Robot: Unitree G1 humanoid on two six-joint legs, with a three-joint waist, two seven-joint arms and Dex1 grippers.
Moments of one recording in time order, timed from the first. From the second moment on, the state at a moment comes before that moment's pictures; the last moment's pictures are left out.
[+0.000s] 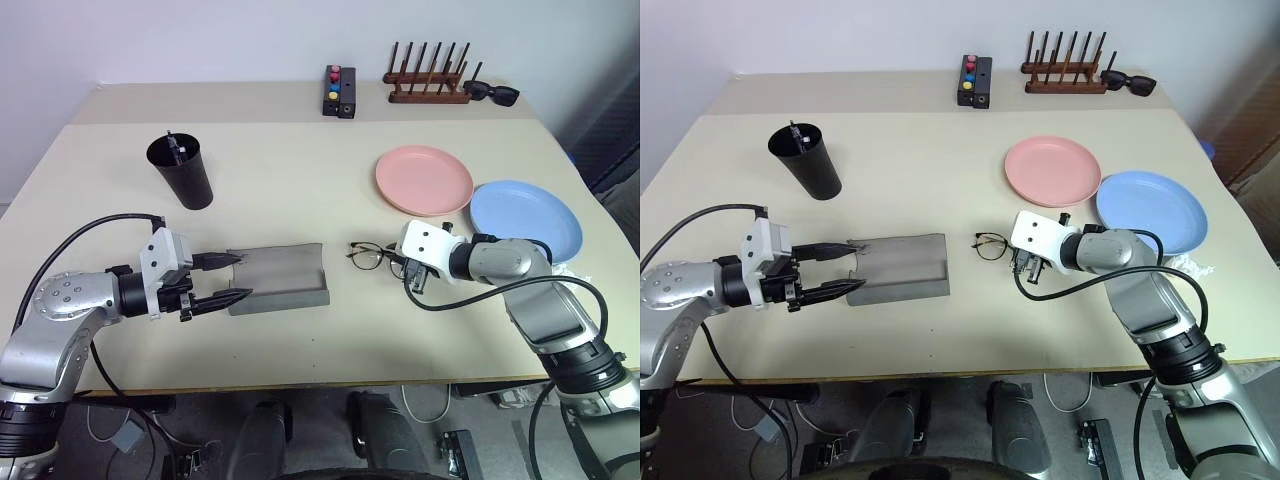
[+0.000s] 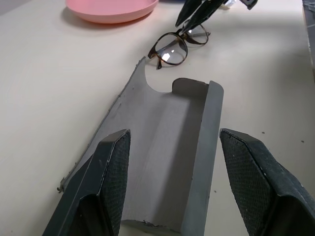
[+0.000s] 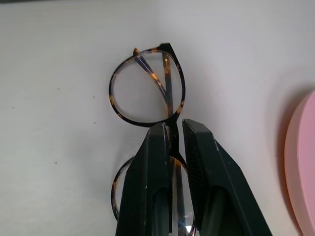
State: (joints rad) left arm -0.09 0.82 0.17 -0.29 -0.49 0.34 -1.12; right arm -0.43 -0.72 0.24 -0.19 -0.10 0.43 0.88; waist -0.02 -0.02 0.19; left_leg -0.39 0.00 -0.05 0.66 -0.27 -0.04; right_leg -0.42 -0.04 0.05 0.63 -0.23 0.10
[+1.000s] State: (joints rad) left arm -0.05 0.82 0.18 -0.21 -0.48 0.25 -1.10; right arm -0.47 -0.73 0.27 -0.17 -0.14 0.44 0.88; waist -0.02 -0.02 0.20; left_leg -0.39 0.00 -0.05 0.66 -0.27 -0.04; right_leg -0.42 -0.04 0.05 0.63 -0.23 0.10
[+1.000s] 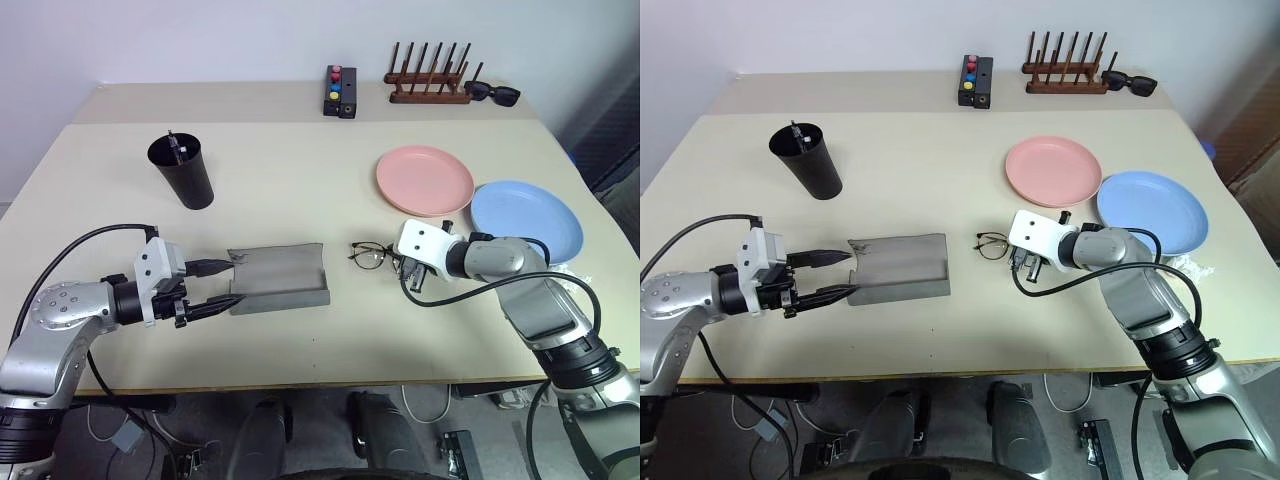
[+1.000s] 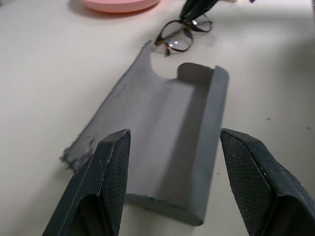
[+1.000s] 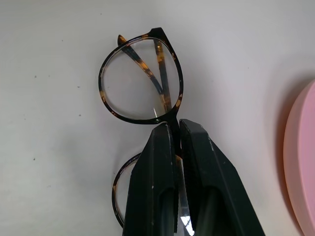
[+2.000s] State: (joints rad) left arm -0.08 0.80 0.19 -0.20 -0.47 0.24 -1.06; right arm -0.47 -0.74 0.27 -0.19 -0.17 0.47 0.88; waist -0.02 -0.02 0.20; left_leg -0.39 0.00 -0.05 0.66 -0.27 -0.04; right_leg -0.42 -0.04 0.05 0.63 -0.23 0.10
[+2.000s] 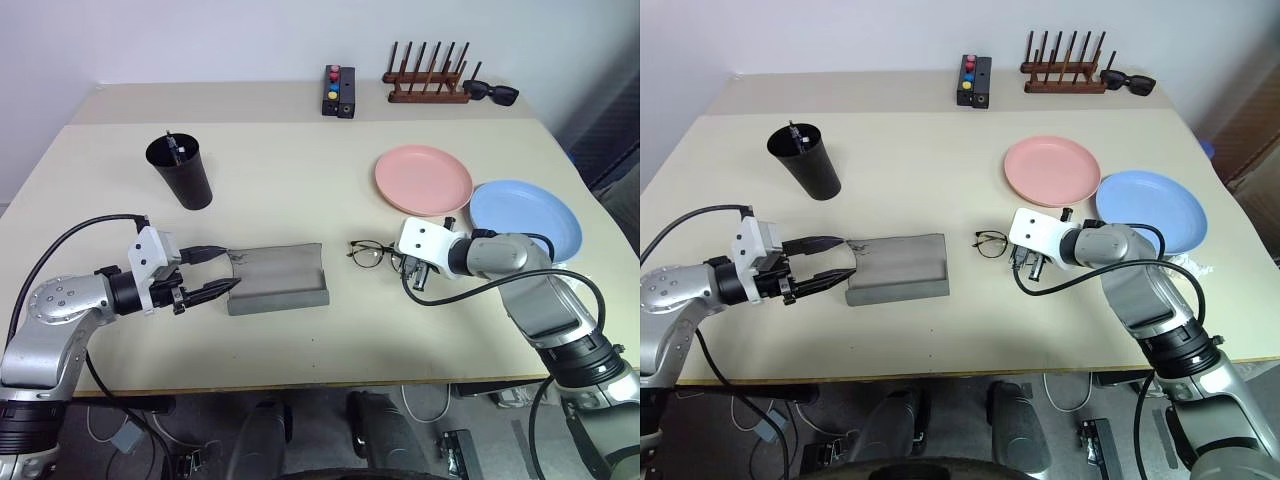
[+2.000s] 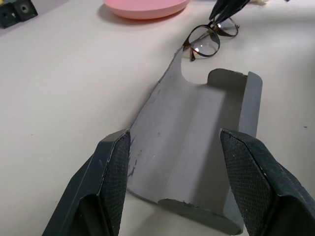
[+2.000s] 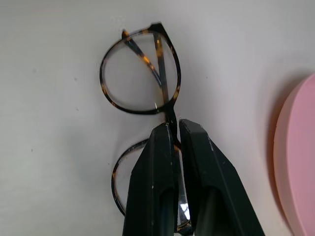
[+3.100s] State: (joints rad) left arm -0.10 0.80 0.18 -0.25 -0.47 0.30 -1.03; right arm -0.48 -0.72 0.29 -0.13 -0.20 0.41 0.87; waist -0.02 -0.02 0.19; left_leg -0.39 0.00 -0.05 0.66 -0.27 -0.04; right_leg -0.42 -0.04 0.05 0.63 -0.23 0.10
